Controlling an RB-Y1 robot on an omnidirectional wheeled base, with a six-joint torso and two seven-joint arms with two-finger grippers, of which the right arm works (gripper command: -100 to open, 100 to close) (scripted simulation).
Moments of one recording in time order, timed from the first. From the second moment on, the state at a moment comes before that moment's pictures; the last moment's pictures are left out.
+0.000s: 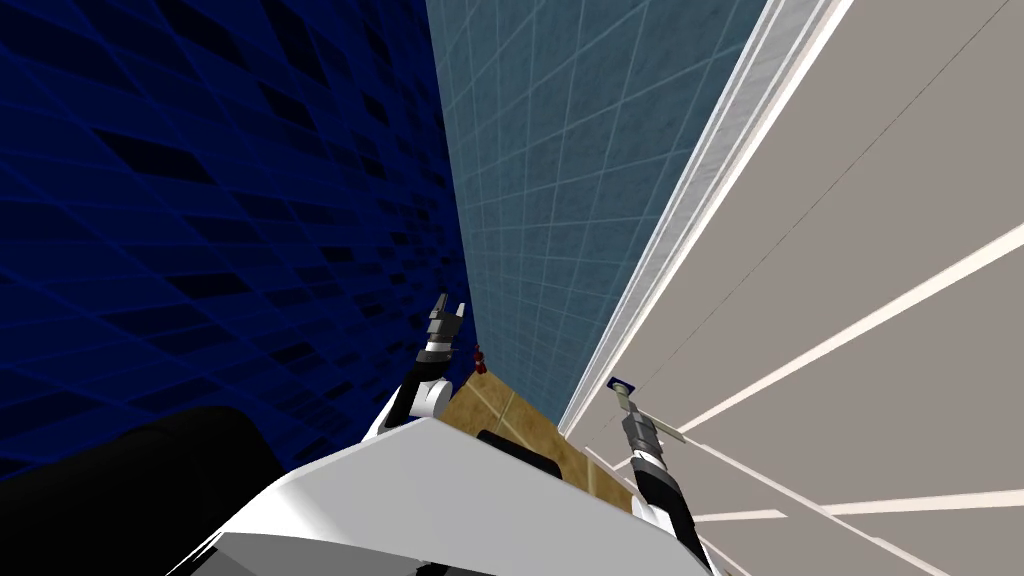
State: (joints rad) arm -0.01 -0.28 -0.09 -0.65 -0.27 -0.86 -0.10
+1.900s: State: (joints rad) arm 0.10 -0.40 0.06 -0.69 -0.19 -0.96 -0.28
